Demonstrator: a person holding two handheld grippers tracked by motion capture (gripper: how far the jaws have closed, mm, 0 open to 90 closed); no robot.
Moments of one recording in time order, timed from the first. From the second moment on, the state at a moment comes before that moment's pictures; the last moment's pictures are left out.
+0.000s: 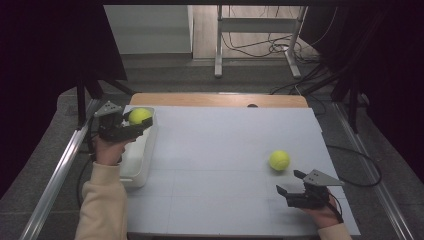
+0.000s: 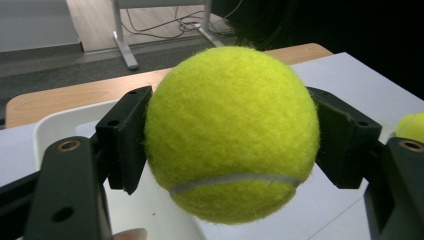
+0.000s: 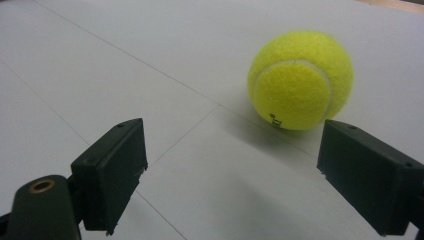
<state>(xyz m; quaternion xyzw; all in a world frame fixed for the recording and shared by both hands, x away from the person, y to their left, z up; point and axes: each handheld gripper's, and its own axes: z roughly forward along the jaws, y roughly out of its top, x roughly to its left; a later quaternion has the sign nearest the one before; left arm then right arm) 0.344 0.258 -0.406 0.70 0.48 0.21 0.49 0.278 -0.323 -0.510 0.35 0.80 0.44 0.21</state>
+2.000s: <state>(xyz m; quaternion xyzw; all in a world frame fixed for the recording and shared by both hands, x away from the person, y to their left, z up) 0.365 0.276 -0.441 0.73 0.55 0.18 0.36 0.279 -0.322 -0.511 0.35 0.80 0.44 0.21</state>
